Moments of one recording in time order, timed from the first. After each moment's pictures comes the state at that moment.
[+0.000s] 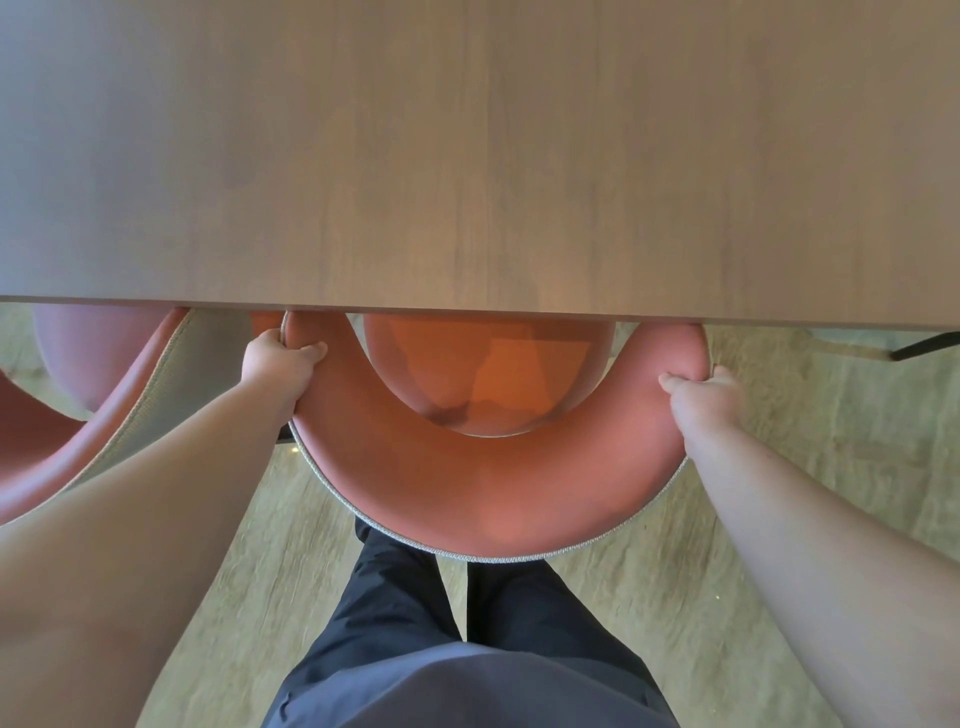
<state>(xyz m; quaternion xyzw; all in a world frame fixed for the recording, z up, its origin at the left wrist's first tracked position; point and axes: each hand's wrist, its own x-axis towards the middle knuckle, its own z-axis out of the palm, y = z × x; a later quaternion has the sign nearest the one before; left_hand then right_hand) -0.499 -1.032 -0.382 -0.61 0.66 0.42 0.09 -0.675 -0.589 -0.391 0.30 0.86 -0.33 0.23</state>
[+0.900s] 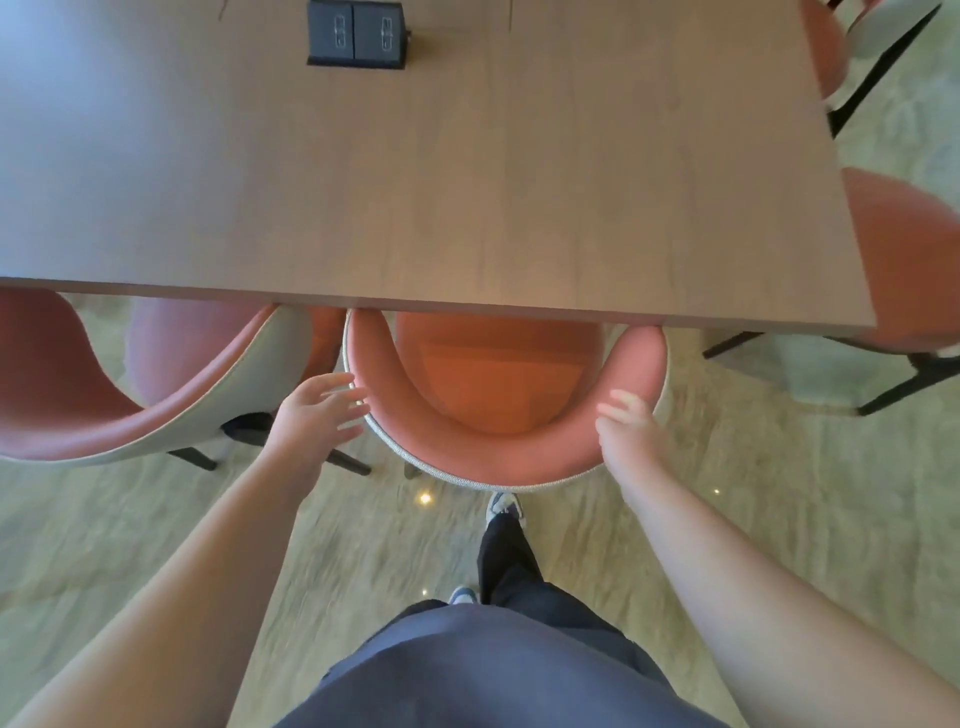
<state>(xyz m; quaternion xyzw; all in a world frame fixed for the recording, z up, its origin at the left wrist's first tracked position) -0.366 -0.930 -0.230 -0.51 0.59 0.63 -0.01 -0.524 -0.620 -0.272 0.15 0.84 -0.44 0.28</state>
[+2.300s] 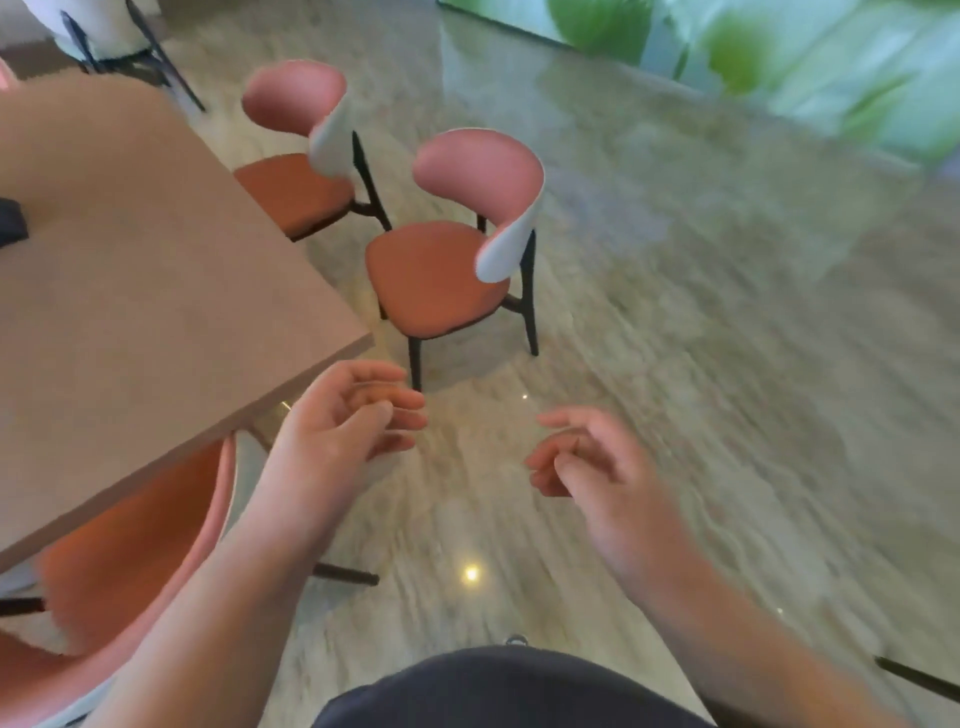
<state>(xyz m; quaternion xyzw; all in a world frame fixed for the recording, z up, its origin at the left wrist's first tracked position) -0.462 -0.364 -0.015 0.01 0.72 0.68 0.10 -0.374 -0.141 -0.027 0.14 0.73 -0.67 -0.02</state>
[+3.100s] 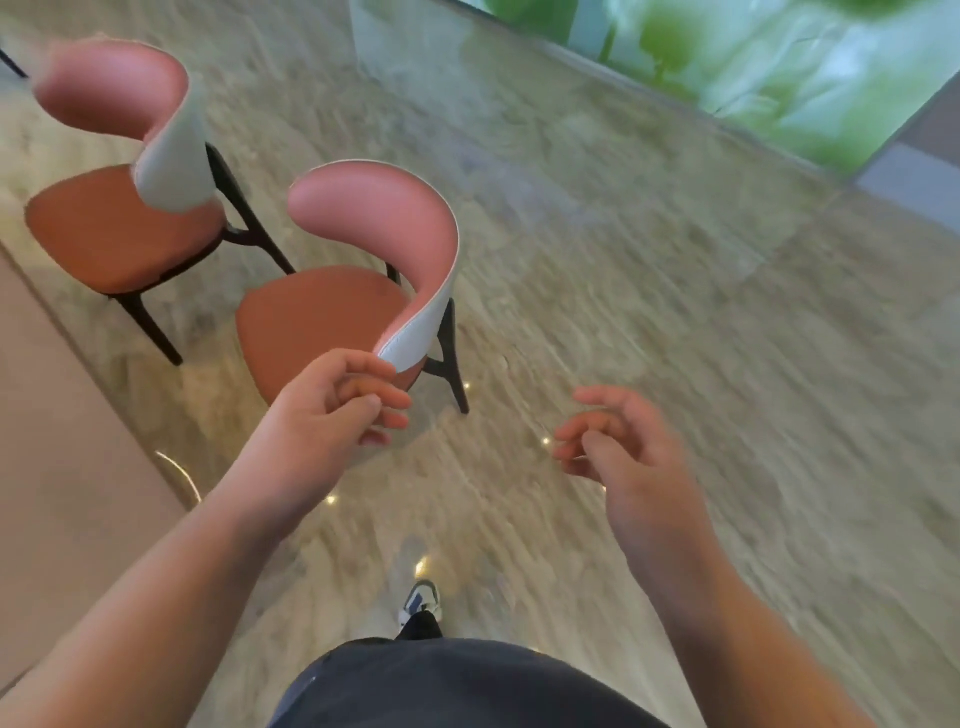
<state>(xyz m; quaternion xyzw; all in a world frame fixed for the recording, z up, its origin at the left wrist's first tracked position) -0.833 -0.137 -0.055 0.05 0.76 0.62 0.19 -0.704 0.087 -0.036 0.26 0.70 -0.65 -0.13</state>
